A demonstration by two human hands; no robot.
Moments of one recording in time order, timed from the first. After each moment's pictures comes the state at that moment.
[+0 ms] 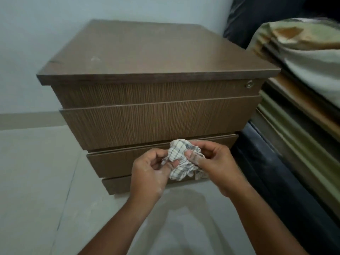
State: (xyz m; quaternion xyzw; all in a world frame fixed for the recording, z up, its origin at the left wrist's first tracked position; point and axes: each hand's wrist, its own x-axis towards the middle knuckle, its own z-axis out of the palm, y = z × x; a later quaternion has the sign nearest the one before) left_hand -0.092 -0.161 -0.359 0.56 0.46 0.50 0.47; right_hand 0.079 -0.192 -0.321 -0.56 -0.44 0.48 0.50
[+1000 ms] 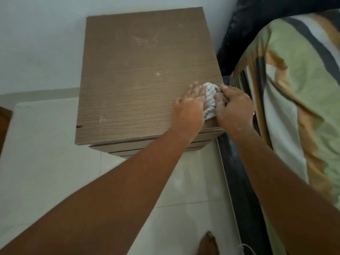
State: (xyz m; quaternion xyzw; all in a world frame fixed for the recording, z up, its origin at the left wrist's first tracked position) left_hand 0.071 -0.038 -0.108 0.82 0.54 0.14 0.15; right_hand 0.200 -0.063 -0.094 -0.79 -0.55 0.11 0.25
